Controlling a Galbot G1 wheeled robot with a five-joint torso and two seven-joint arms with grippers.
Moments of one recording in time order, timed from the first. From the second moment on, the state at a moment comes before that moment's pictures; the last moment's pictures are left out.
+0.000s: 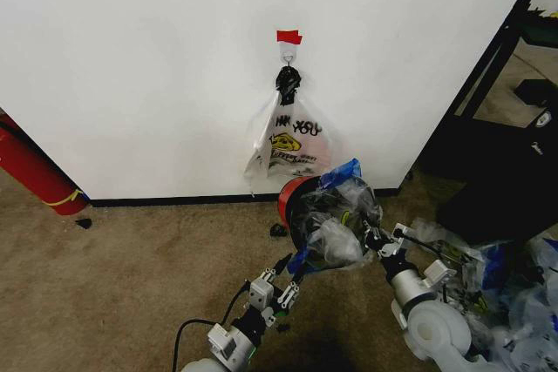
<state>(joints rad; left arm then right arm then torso) 1.51 -1.20 -0.07 -1.94 -0.25 -0.25 0.14 -1.39 1.08 0.36 1.94 0.98 0.02 0.09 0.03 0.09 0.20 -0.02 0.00</state>
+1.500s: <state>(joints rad) 1.43 -1.21 -0.29 -1.81 0.15 -0.40 0.02 -1.35 1.07 0.36 1.89 0.90 -0.02 0.17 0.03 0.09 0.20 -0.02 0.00</state>
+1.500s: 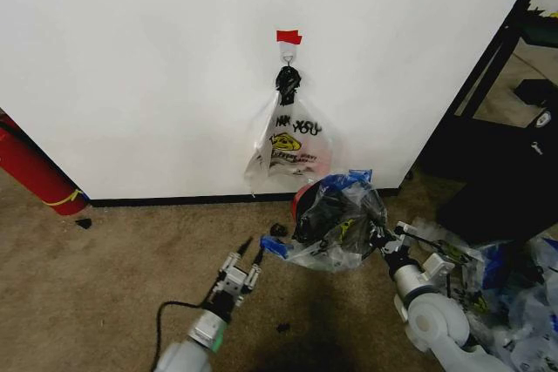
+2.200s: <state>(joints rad) 1.32 -1.10 -0.26 -1.98 0.59 -0.47 0.09 -1.39 1.09 0.26 1.93 0.62 0.08 0.15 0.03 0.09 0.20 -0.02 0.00</state>
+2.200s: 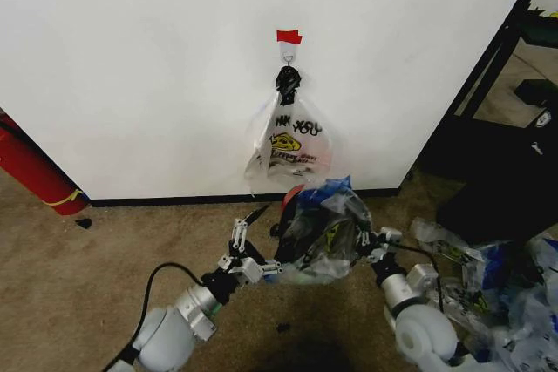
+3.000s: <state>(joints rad) 1.31 -1.14 -0.20 -1.99 0.73 -0.36 -0.07 -1.40 1.11 0.22 1.96 0.54 0.10 0.14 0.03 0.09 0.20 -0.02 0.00</state>
